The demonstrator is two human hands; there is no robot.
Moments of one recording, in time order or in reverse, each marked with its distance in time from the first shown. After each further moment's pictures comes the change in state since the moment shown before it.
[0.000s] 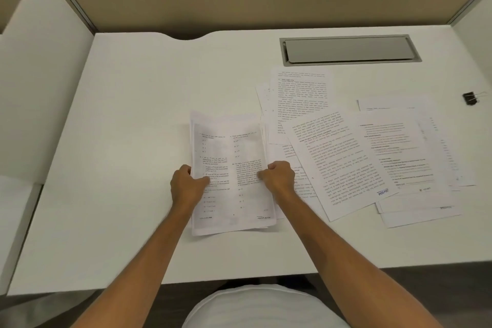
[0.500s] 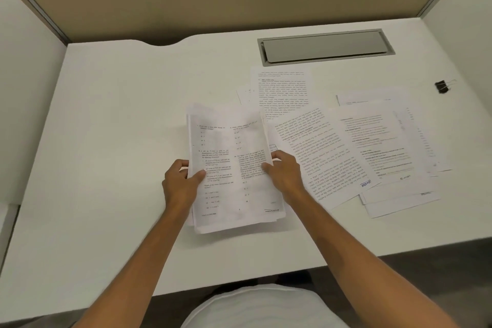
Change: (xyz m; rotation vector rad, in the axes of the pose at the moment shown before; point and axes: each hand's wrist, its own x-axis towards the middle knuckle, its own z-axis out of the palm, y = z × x) left_hand -0.012 0.024 0.012 -0.188 -0.030 0.120; right_hand 0.000 0.008 -0.052 0.134 -0.010 -0.176
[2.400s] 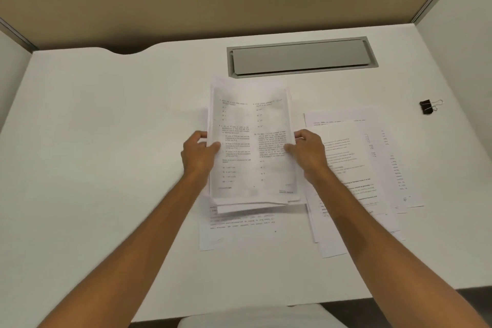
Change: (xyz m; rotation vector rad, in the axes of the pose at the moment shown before) left_hand 0.022 0.131 0.181 -0.129 0.008 -0.046; right_hand 0.143 -0.004 -0.176 0.054 0.065 0.000
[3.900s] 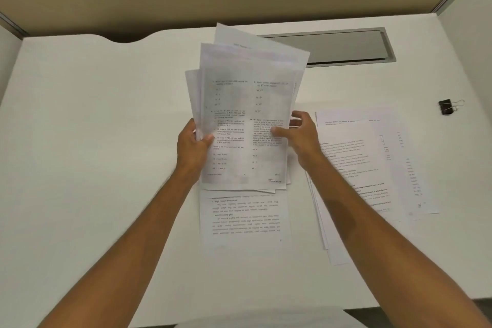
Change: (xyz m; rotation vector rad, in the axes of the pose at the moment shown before) left_hand 0.042 -0.007 -0.020 -0.059 -0.100 0.151; right_hand 0.031 -0.029 0.037 0.150 -0.115 0.016
